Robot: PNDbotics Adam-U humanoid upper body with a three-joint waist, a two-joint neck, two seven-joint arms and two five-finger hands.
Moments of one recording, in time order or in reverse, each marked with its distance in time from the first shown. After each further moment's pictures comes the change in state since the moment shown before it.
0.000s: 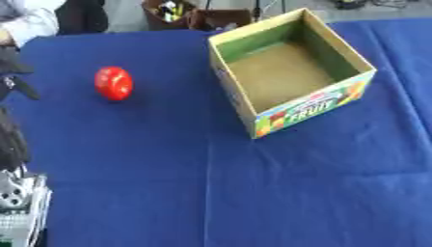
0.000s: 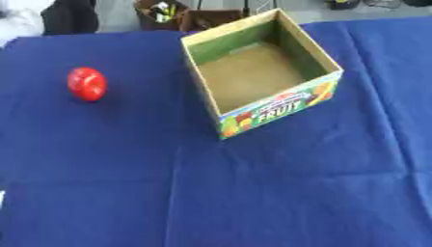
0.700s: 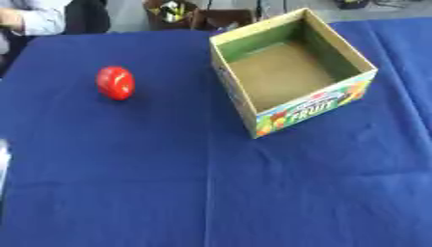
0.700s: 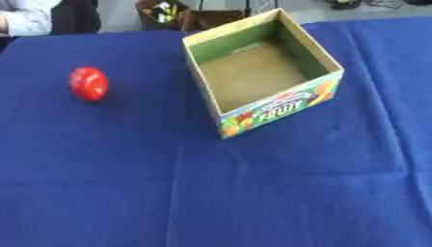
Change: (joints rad) left arm -0.138 0.350 0.018 0.013 -0.192 0.291 -0.131; right arm 0.000 0.000 0.001 0.000 0.000 0.003 0.006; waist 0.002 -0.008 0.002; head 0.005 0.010
